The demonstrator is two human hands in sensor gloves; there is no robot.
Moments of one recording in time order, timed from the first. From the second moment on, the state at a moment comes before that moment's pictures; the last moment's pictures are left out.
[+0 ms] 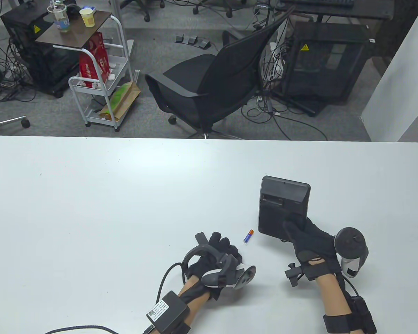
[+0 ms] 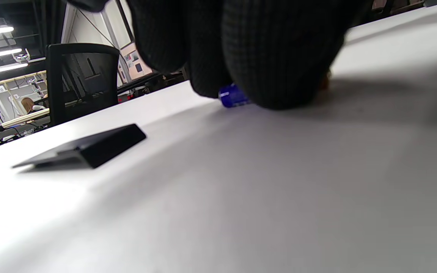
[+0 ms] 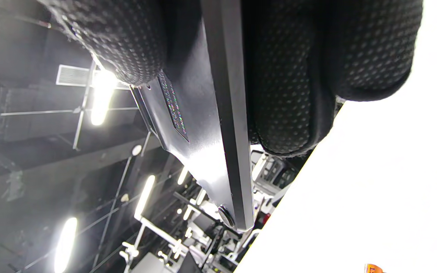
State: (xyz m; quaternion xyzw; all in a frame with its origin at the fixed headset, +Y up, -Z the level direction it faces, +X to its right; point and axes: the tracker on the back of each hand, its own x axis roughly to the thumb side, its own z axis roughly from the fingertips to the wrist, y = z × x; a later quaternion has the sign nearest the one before) left_hand 0.014 -0.753 -0.277 0.03 -0.31 -0.15 0.94; right_hand 0.265 -0.718 -0.316 0.08 -0.11 0.82 0.55
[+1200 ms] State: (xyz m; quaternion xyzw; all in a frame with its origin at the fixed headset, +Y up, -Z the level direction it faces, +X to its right) left_hand -0.029 -0.694 -0.274 0.14 -0.25 0.07 0.96; right_hand 0.254 -0.713 -0.312 0.11 -0.10 0.82 0.56
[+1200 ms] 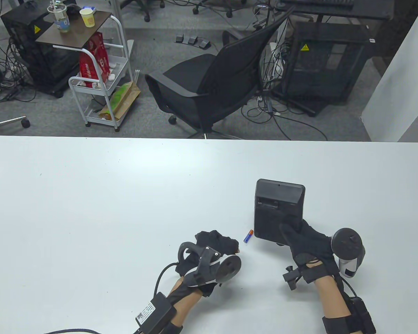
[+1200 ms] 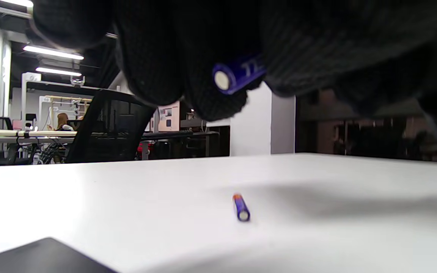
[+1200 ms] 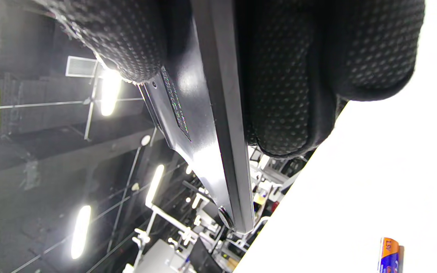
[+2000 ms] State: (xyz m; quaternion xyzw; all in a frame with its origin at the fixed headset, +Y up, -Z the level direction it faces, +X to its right) left_hand -0.091 -0.668 -0.278 0.23 -0.17 0.28 0.91; right_hand 0.218 -0.714 -0.302 0.15 -0.05 0.81 0.57
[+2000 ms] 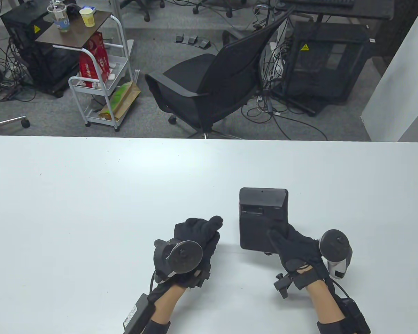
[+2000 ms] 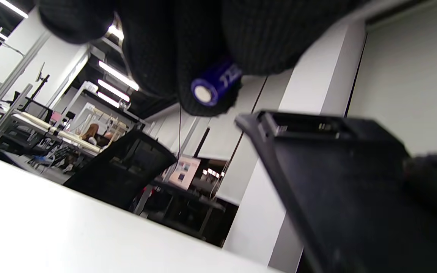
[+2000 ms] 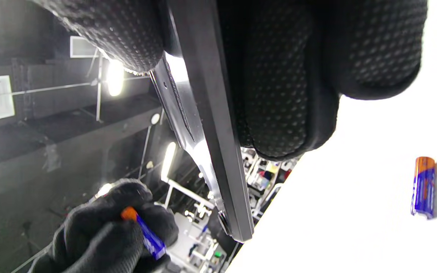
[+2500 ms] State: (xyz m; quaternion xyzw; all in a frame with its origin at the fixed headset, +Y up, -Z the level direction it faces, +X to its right) left_hand -0.096 -0.664 -0.270 0.28 -0.18 0.33 0.88; right_hand 0.180 -0.719 -0.290 0.19 0.02 0.82 0.54
